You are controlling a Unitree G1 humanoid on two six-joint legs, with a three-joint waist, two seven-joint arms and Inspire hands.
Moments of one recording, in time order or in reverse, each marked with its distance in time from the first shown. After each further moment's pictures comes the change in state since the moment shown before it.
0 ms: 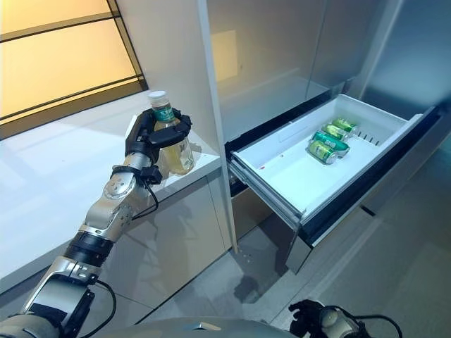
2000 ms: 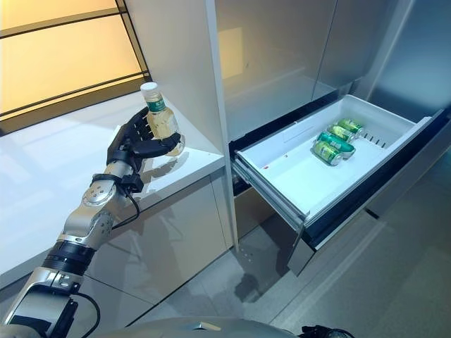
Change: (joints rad) left arm 0.067 0.079 0.073 0.086 -0.018 0.038 -0.051; right arm 0.054 0.098 -0.315 0.327 0.295 0.060 -0.140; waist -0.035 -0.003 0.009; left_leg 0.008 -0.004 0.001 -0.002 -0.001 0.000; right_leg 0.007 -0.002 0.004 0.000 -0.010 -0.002
